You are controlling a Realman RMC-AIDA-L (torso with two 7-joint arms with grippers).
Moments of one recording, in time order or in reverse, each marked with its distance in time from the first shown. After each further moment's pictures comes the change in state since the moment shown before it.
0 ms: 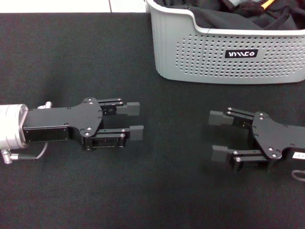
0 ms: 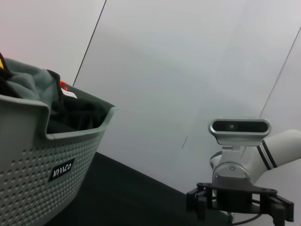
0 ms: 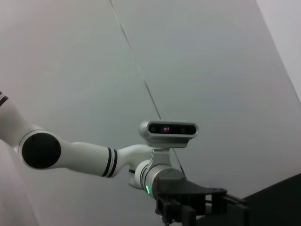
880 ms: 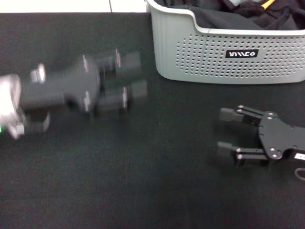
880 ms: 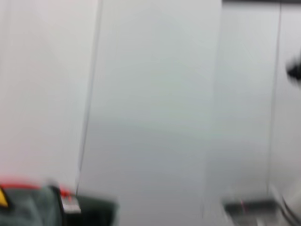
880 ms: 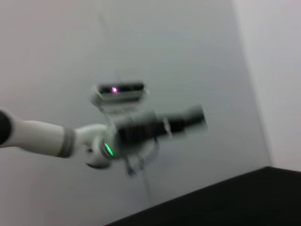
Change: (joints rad) left arm 0.035 -0.063 -0.072 0.141 -0.118 0.036 0.135; right arm -0.042 0.003 0.086 0.006 -0.061 -0.067 -0.124
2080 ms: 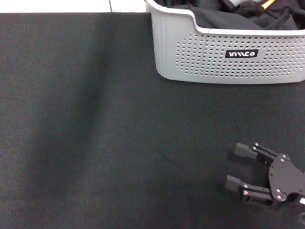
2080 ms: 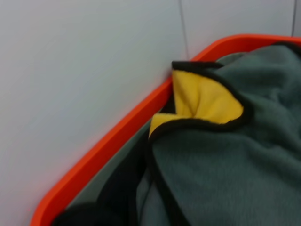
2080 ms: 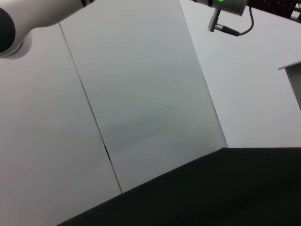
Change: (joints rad) left arm -0.697 -0.087 0.203 0.334 1.146 -0.821 -1.207; right arm -0.190 0.060 0.034 0.071 -0.001 -0.021 -0.154
